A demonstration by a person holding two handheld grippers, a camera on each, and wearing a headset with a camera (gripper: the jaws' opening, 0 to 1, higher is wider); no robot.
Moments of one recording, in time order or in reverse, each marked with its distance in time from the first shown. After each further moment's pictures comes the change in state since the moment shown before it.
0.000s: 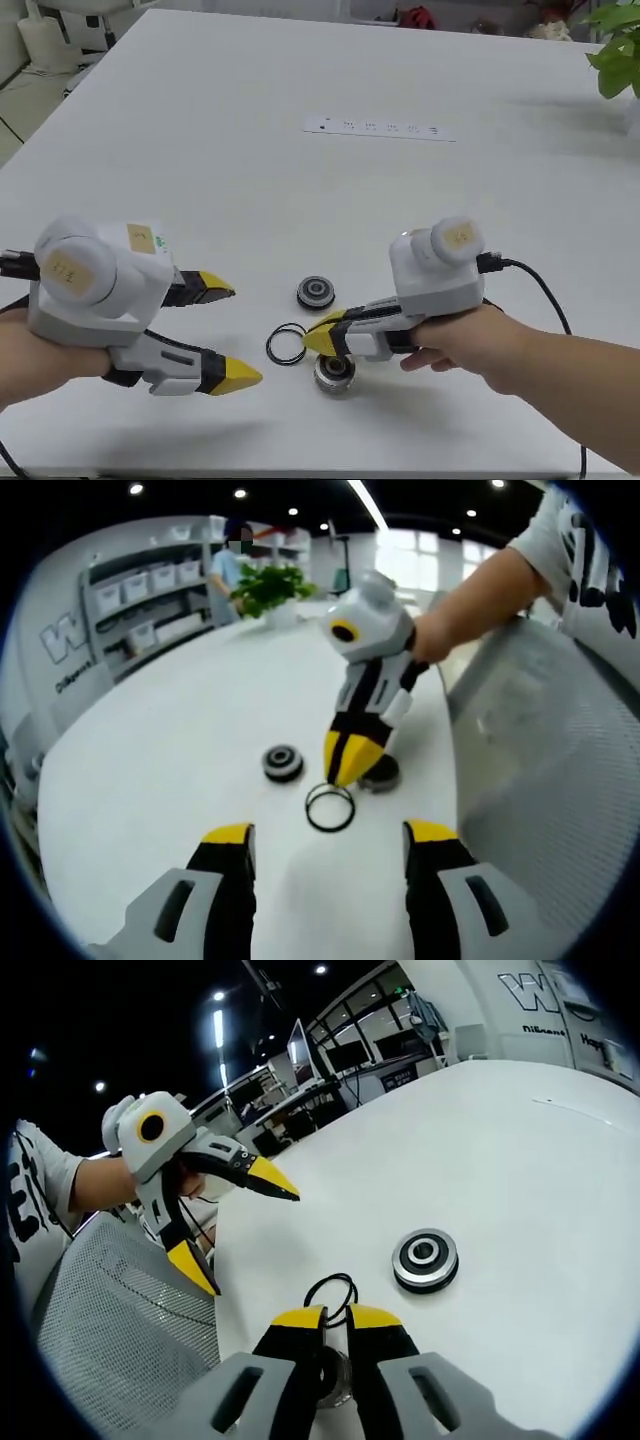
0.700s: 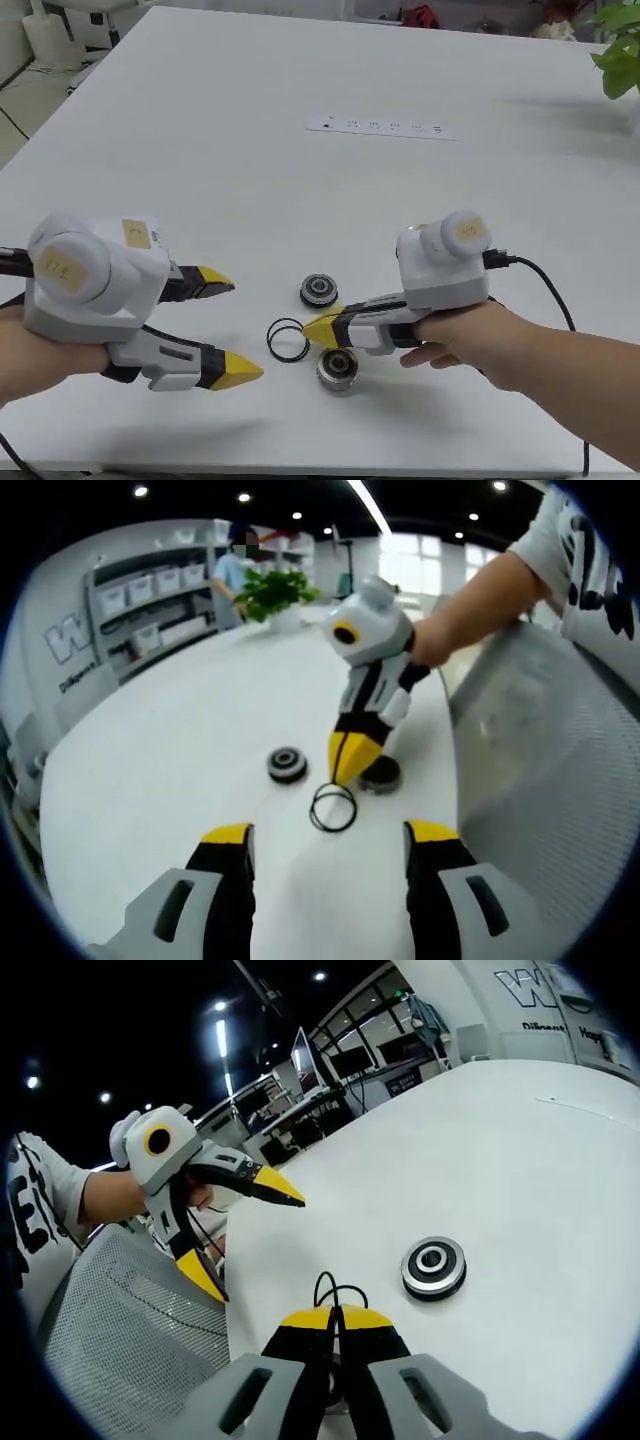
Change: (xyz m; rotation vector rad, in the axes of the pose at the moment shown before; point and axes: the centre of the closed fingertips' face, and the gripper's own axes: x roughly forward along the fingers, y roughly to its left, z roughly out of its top) left arm -0.005 0.002 0.001 -0.006 -0.019 0.016; right arm 0.001 0.005 0.007 0.029 -0.031 0.038
